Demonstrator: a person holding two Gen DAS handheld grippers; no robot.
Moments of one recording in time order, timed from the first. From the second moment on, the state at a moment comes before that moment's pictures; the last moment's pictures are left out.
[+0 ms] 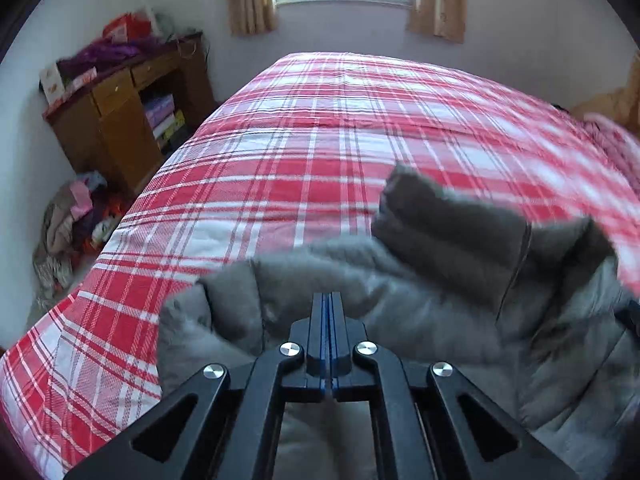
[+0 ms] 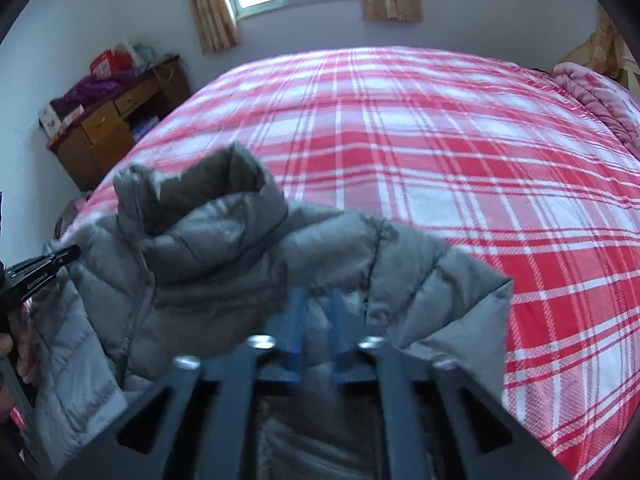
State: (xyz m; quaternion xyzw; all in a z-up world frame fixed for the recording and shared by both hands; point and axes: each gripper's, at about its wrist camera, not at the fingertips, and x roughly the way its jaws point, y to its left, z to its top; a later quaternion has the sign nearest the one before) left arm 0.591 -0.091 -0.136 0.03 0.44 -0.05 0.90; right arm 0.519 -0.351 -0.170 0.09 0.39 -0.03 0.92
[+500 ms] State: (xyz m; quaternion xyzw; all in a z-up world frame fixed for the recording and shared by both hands) left arm 0.676 -0.121 -0.107 -0.11 0.46 -0.10 0.88; right arm 0.571 -0.332 -0.140 0.12 0.39 -0.03 0.91
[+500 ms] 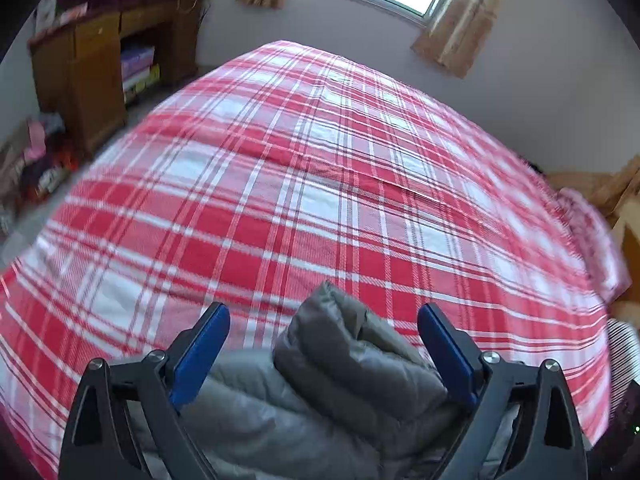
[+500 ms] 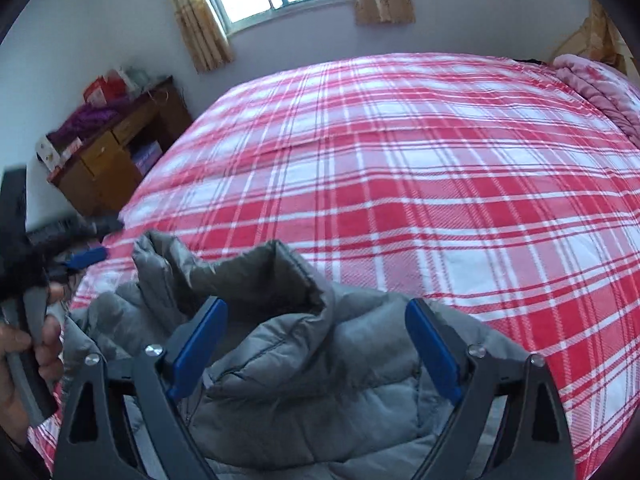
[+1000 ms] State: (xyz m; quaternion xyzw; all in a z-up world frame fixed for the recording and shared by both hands) left arm 0.622 -0.104 -0.139 -0.01 0.45 -0.12 0.88; right arm 0.568 -0.322 -0.167 0.05 0.42 0.00 0.91
